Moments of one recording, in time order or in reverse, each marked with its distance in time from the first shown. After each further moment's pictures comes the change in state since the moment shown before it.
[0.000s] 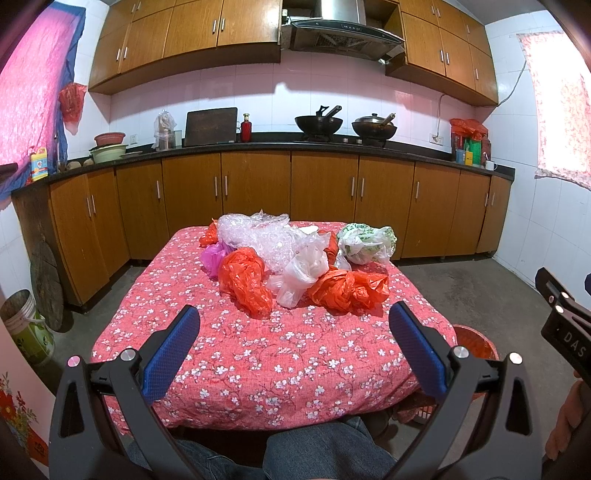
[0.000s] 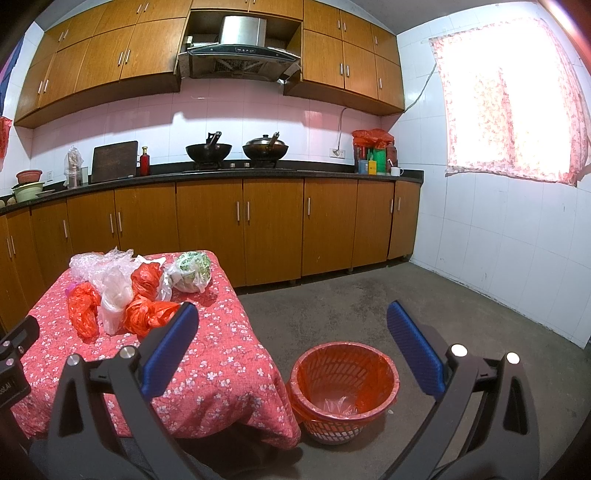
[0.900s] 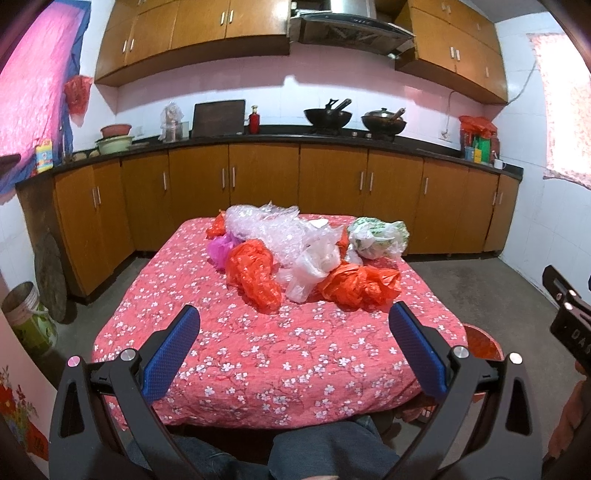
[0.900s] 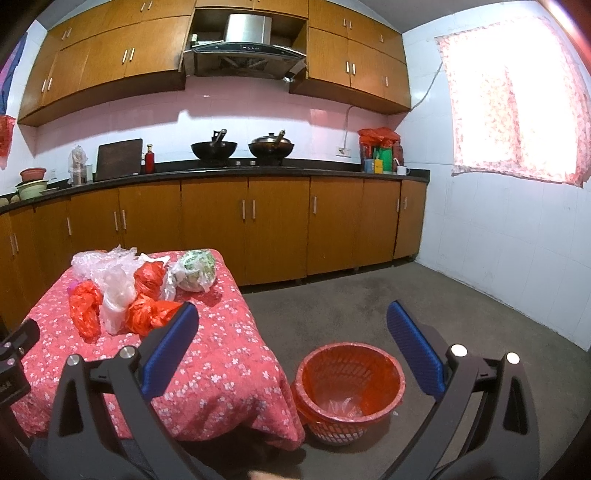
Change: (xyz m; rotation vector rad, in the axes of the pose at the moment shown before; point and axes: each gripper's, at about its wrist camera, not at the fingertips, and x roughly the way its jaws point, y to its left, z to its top) left arm 0.016 0.007 -0.009 -0.031 0.039 0.031; right arm 0.013 0.005 -0.001 -0.008 0.002 0.032
